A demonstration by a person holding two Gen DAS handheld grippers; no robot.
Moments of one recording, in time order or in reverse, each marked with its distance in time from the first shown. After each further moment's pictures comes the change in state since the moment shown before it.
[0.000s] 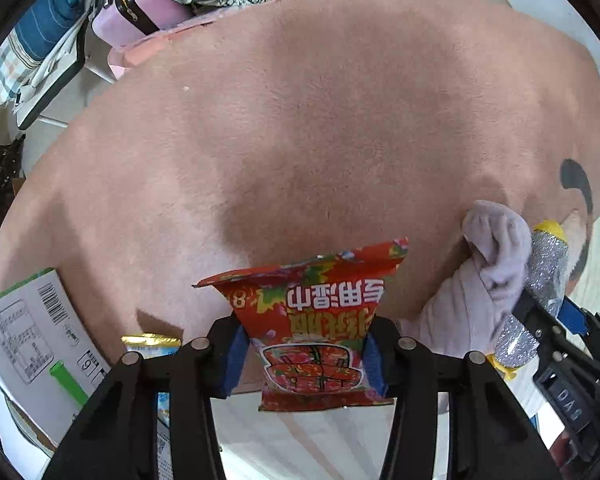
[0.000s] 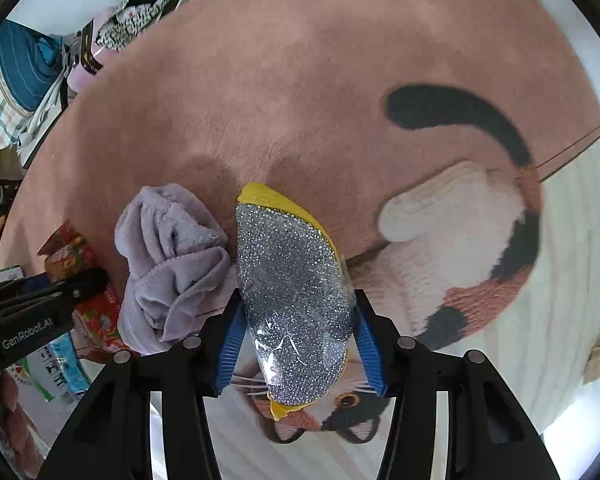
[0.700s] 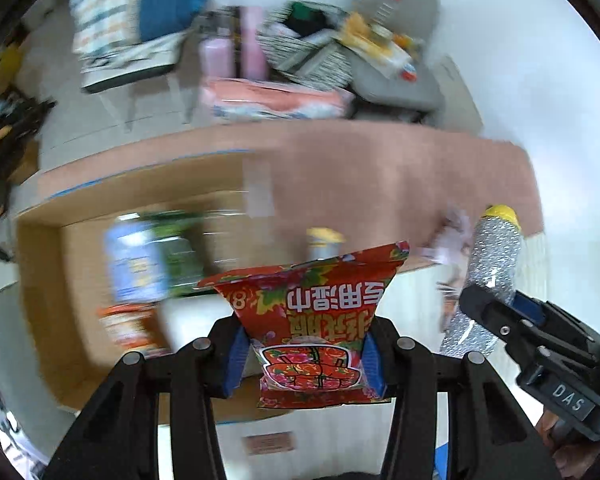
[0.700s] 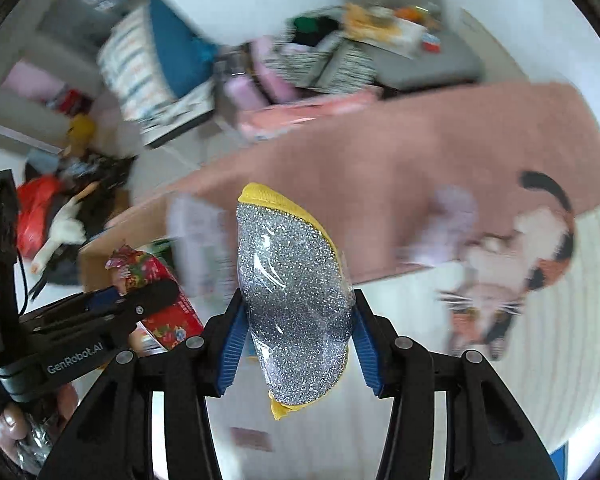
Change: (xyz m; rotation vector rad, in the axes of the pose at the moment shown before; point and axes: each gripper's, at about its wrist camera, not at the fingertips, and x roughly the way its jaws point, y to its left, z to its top) left arm -0.167 0.211 -0.186 -0.210 -0.327 -0.153; right arm -0.157 0.219 -0.134 -0.271 -0.205 0.269
